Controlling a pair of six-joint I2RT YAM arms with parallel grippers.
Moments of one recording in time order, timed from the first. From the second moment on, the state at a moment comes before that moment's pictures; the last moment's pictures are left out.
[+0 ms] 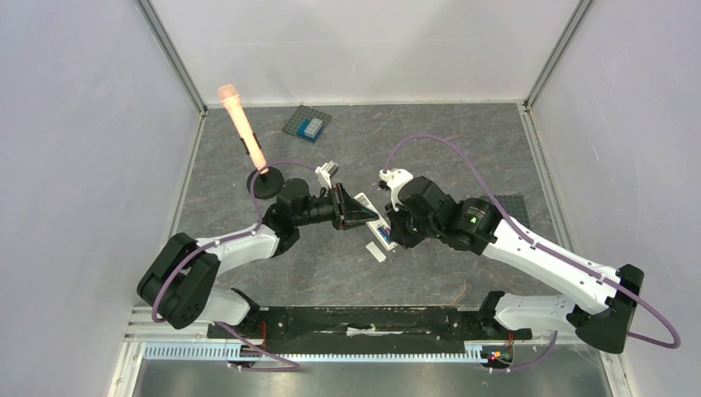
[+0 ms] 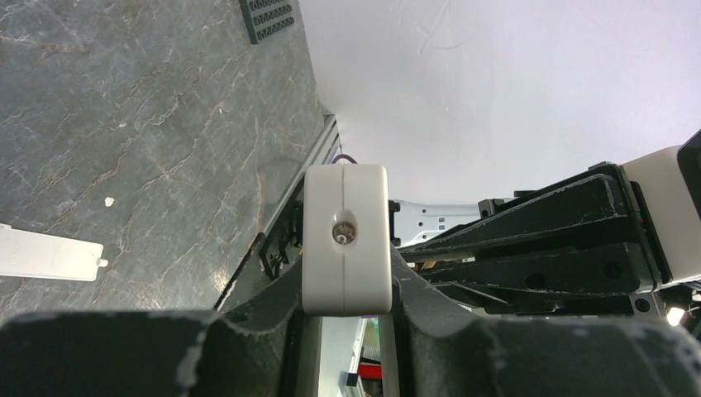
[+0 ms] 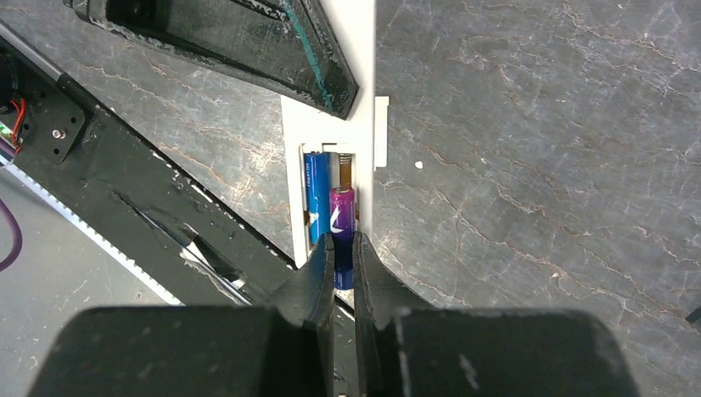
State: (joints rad) left arm -0.61 1.38 0.57 0.65 0.68 -1.24; right arm 0.96 1.16 1.14 -0.82 0.07 0.32
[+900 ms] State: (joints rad) left arm -0.61 1.38 0.55 0.66 0.68 -1.24; right arm 0.97 1.19 1.14 -0.82 0.08 0.31
